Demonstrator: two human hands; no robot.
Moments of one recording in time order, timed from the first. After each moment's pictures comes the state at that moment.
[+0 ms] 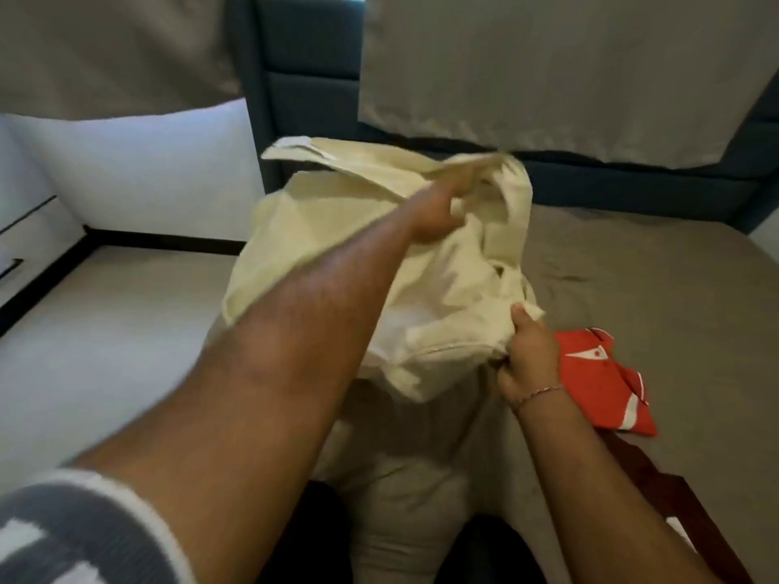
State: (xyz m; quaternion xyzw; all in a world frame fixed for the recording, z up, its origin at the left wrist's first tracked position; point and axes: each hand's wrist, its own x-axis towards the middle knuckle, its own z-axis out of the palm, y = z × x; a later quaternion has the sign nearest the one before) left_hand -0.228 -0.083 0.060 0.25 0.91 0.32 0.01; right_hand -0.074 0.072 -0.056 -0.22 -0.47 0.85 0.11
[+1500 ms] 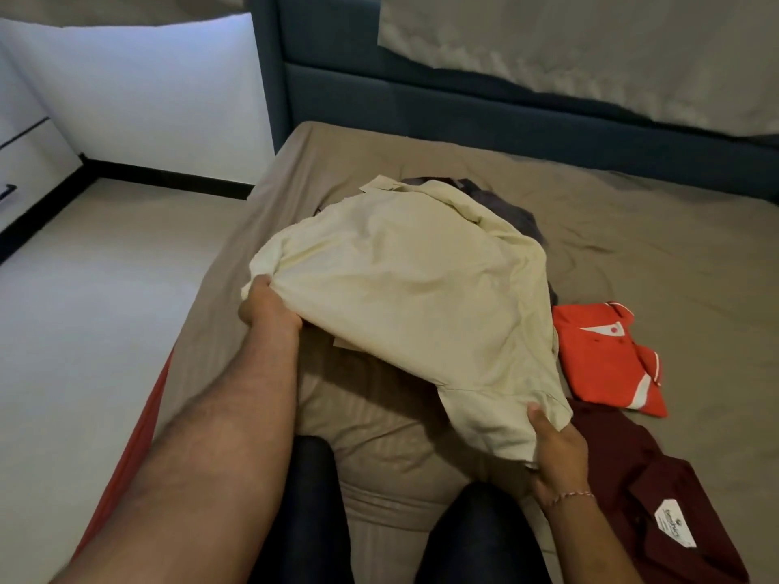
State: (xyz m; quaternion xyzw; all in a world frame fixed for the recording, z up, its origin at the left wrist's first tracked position) left_hand -0.135 -0.249 -0.157 -0.46 0.29 0.82 -0.17; right_hand 0.040 0.145 -0.216 -0.37 -0.58 0.72 0.08
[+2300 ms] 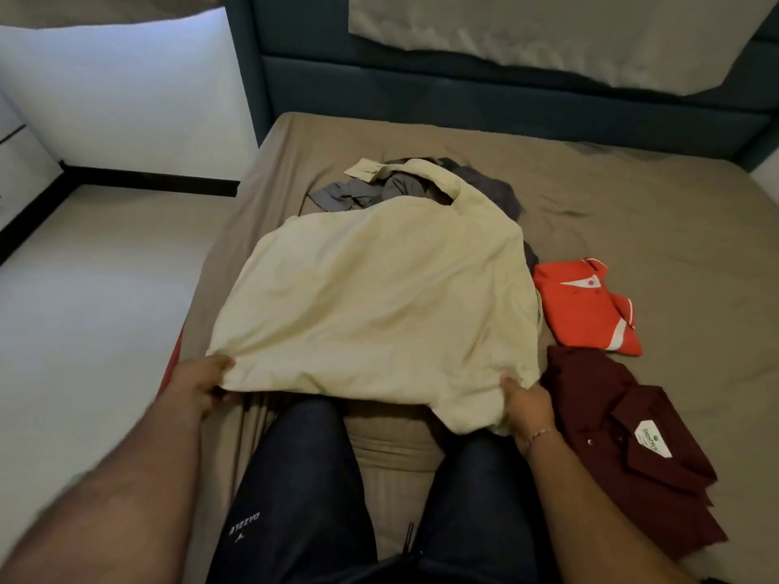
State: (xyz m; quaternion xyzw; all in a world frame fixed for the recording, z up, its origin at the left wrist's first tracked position) left_hand 0.014 -0.366 -0.224 -0.46 0.63 0.61 0.12; right_hand 0.066 0.126 -0.241 -0.39 -0.68 0.62 0.02
